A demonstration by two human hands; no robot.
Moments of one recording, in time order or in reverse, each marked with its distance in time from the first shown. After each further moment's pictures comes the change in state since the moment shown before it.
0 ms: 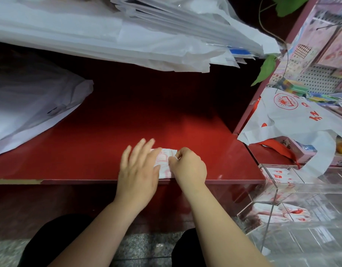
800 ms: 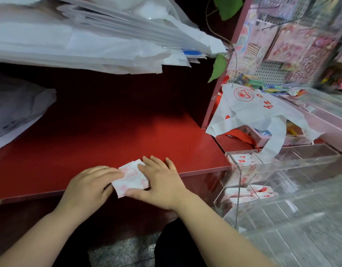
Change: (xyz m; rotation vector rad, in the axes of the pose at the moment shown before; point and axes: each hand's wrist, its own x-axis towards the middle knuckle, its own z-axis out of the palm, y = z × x) left_hand -0.007 -0.034 -0.027 -0.121 -0.155 0.312; right_hand -0.037 0.032 -0.008 -0.170 -0.216 -0.513
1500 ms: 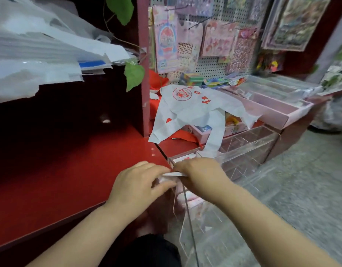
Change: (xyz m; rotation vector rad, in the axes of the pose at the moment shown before) left_hand 0.127 0.173 0.055 -0.255 0.014 0.253; right_hand -0.101 0.126 -0.116 -0.387 0.187 0.190
